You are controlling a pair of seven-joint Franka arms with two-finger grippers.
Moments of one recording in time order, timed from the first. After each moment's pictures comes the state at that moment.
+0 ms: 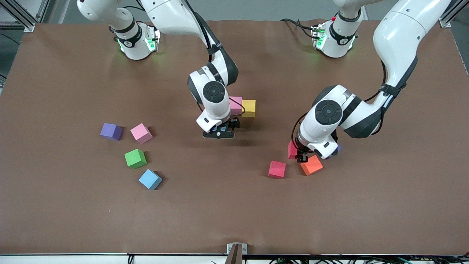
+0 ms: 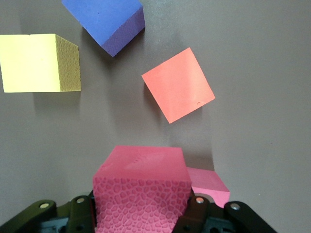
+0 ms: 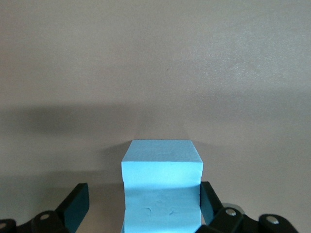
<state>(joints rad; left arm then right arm) 0.24 0.65 -0.80 -1.73 0.56 2.17 -2.26 1.08 0.69 -0.38 -1.67 0.35 2.29 0.58</state>
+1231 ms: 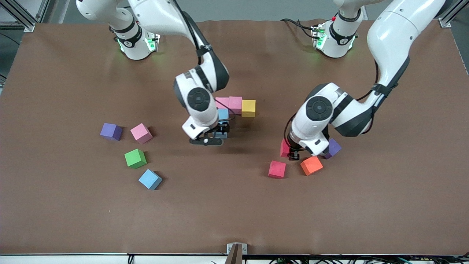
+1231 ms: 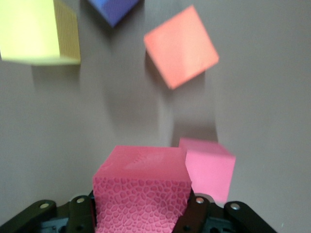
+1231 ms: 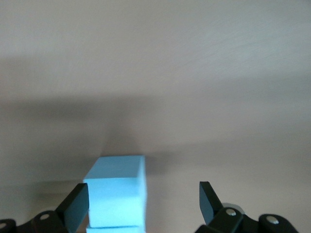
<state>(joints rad) 0.16 0.67 -0.80 -1.70 0.56 2.18 -2.31 0.98 0.59 -0.43 -1.64 0.35 2.10 0.50</state>
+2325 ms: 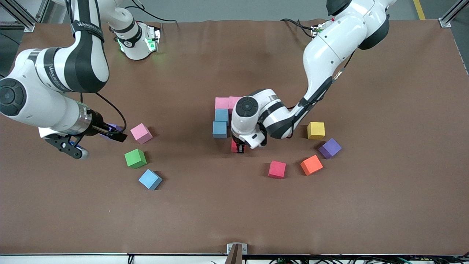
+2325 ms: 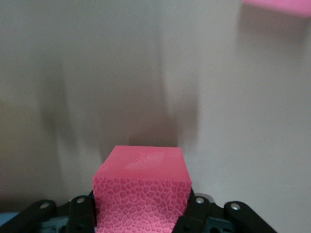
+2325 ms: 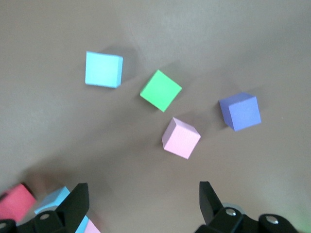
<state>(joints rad) -0.35 0.95 -0.56 -1.38 0.51 2.26 -2.54 0.90 0.37 -0.88 -1.58 0.35 1.69 0.48</state>
